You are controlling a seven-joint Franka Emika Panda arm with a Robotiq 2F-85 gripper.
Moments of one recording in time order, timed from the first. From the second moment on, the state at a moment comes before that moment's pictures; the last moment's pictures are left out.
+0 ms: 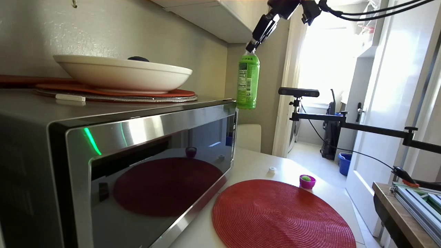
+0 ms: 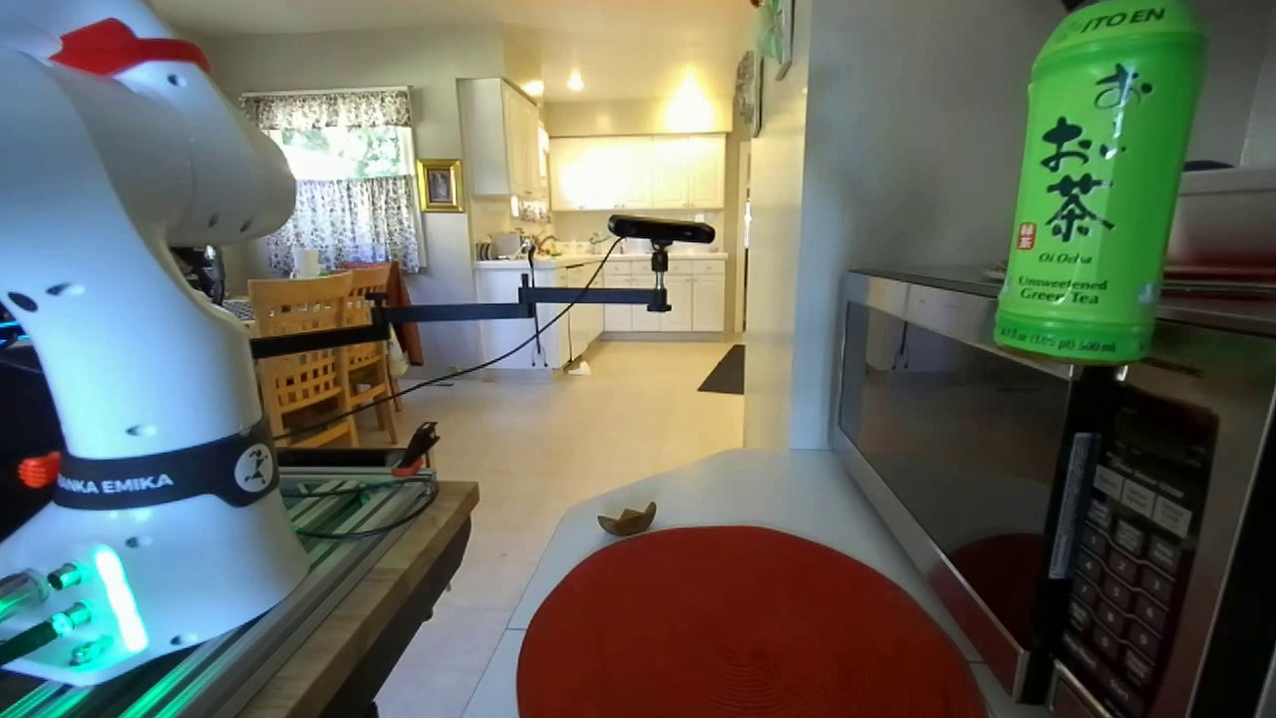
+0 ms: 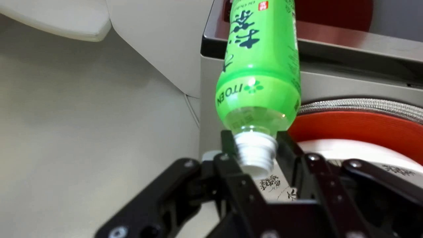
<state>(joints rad) -0.06 -0.31 -0.09 -2.29 -0.14 2.62 -0.15</state>
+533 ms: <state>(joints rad) -0.07 -0.20 -0.08 -2.13 -0.14 2.58 -0.14</state>
